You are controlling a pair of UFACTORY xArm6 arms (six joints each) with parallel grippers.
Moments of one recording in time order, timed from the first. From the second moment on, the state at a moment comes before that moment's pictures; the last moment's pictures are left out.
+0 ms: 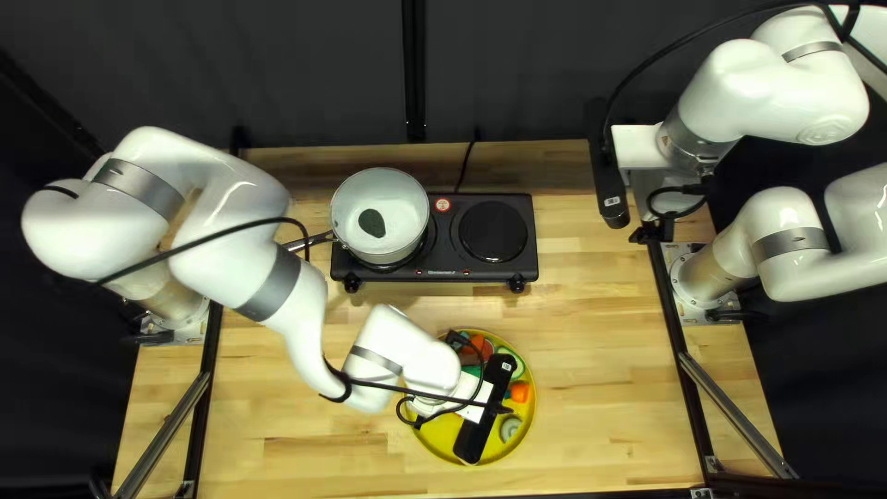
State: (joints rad) left arm -0.38 0.34 -1.24 0.10 0.92 0.01; right arm 0.00 -0.78 -0.78 0.00 1.57 0.00
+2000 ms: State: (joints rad) left arm 0.21 -0.01 -0.91 0.16 0.96 0.39; right arm 0.00 -0.78 -0.78 0.00 1.57 0.00
